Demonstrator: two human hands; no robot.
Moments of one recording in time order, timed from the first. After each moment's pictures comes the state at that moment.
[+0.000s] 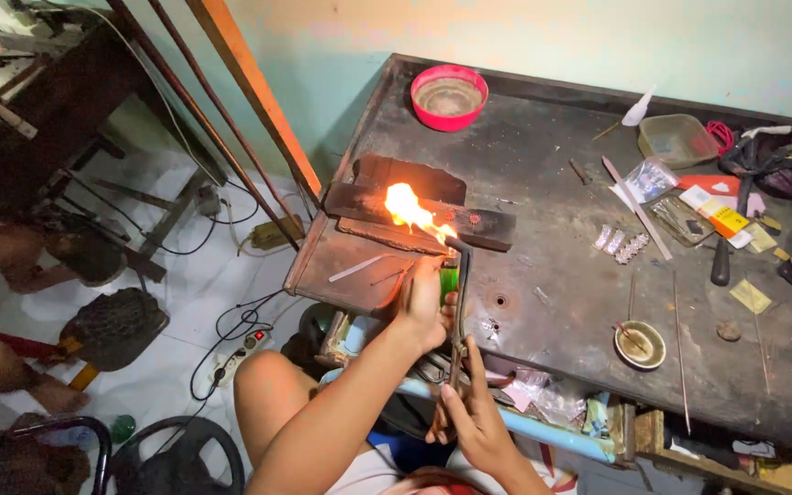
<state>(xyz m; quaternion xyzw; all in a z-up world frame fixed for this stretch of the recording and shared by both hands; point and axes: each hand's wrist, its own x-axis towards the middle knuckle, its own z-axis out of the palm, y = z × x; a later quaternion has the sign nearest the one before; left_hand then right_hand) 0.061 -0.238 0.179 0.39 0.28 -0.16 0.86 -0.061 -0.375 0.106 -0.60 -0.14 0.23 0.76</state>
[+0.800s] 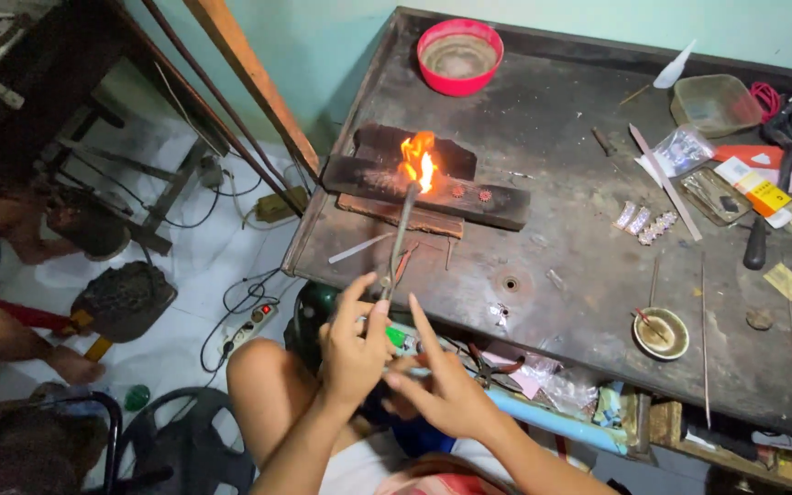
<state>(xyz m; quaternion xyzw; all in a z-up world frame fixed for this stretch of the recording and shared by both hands) -0.053 -0.177 0.173 0.83 0.13 0.22 0.49 -0.028 -0.338 0.163 -0.68 -0.31 0.27 0.61</state>
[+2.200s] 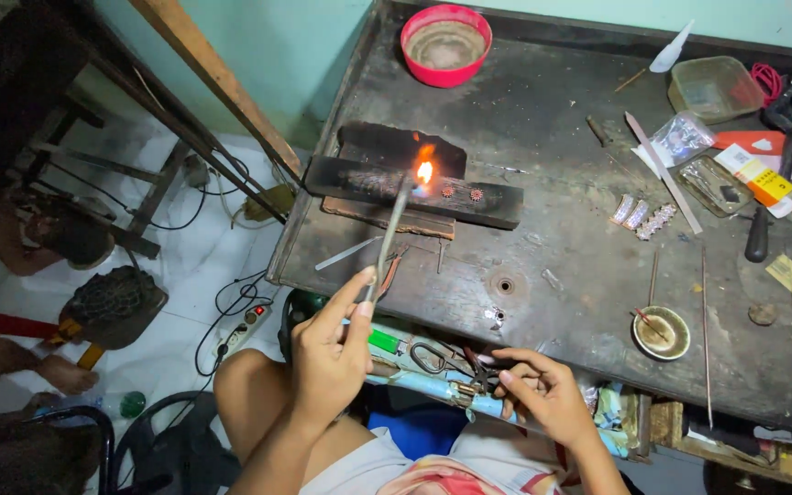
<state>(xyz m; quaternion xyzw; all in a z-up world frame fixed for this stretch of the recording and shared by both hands) -0.046 -0.172 0.220 0.83 0.09 0.20 0.51 -0.003 -0.462 0.083 -0.69 -0.03 0.26 0.68</state>
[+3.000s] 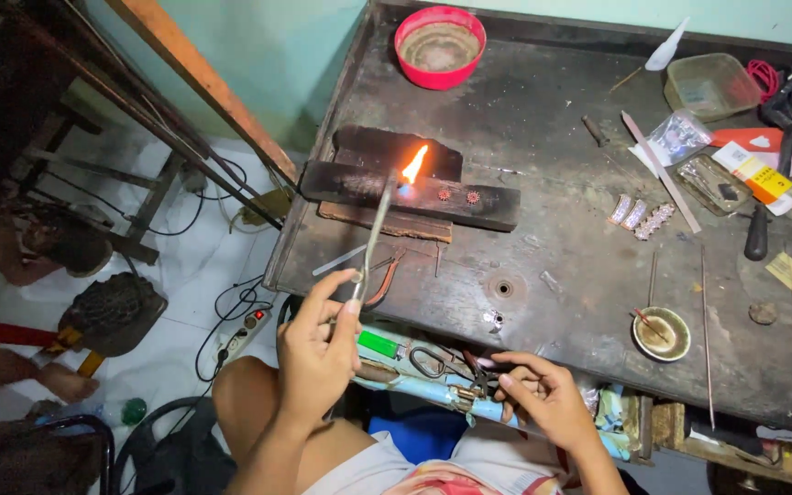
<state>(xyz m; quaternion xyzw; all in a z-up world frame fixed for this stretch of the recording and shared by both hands) -0.038 -0.165 0.229 0.79 0.17 0.15 0.57 -0.002 -0.459 0.092 -0.70 -0.02 0.26 0.67</state>
